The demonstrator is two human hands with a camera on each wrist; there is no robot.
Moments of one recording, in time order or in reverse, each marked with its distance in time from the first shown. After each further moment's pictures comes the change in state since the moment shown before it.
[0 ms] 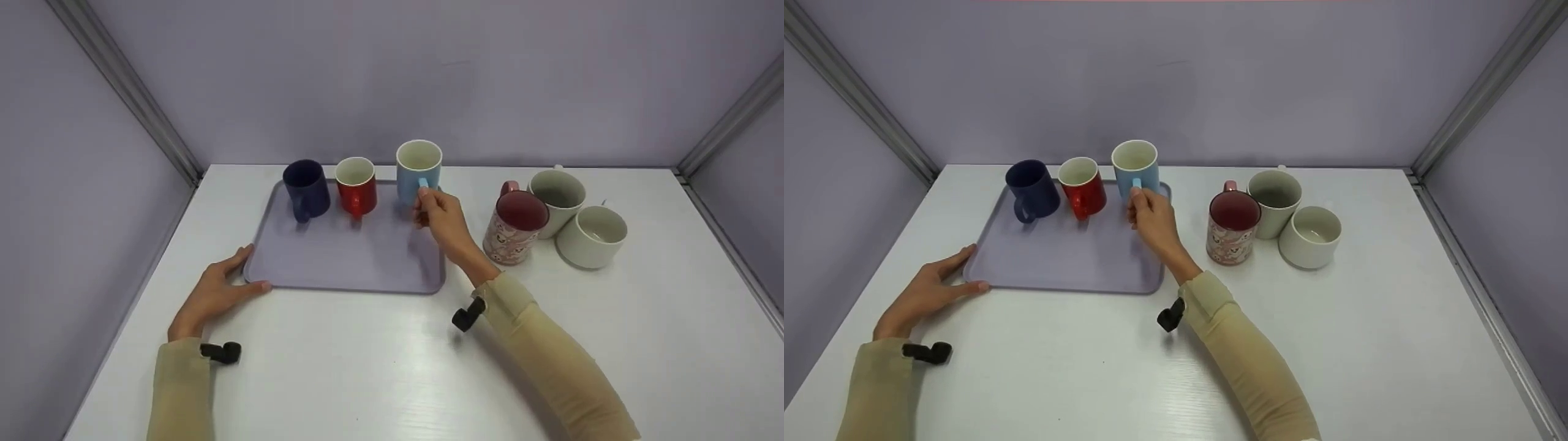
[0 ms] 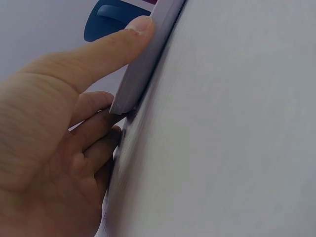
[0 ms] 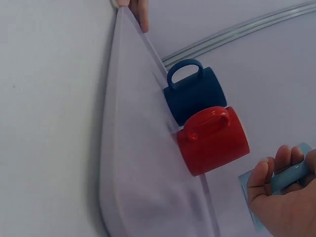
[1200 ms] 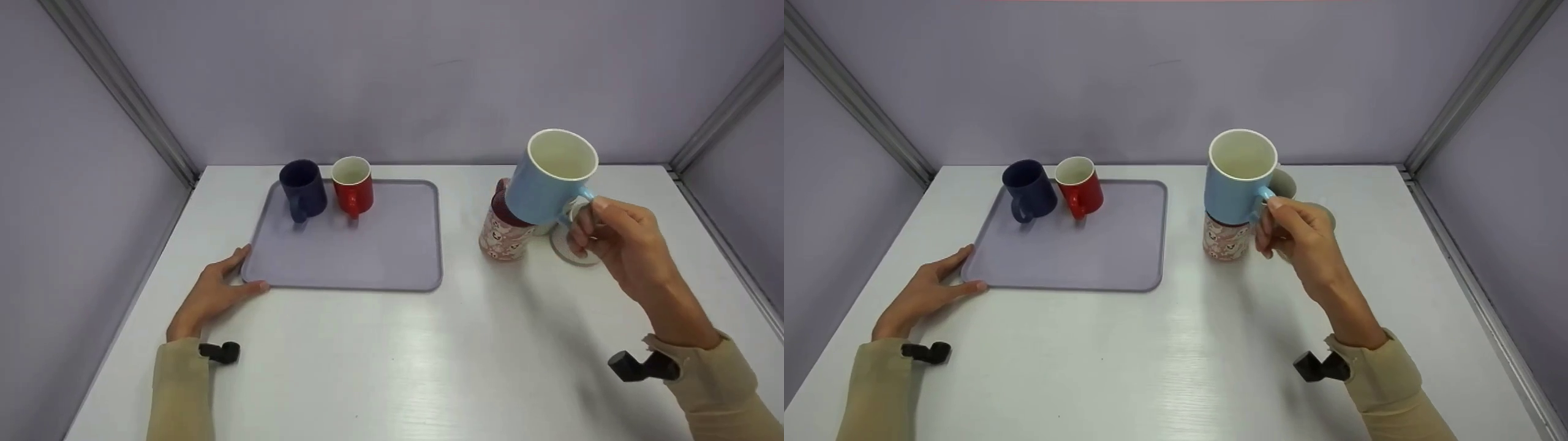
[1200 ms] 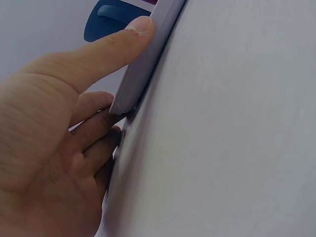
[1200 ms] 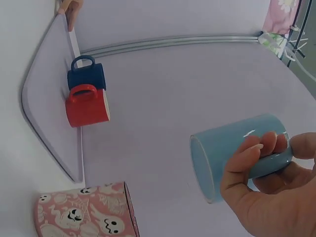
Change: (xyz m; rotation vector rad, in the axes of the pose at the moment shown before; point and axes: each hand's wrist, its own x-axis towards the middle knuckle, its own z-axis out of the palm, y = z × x) left_hand 0.001 -0.001 -0.003 -0.005 0.004 -0.023; right_hand -0.125 -0.113 -0.182 0.177 -0.193 -0.201
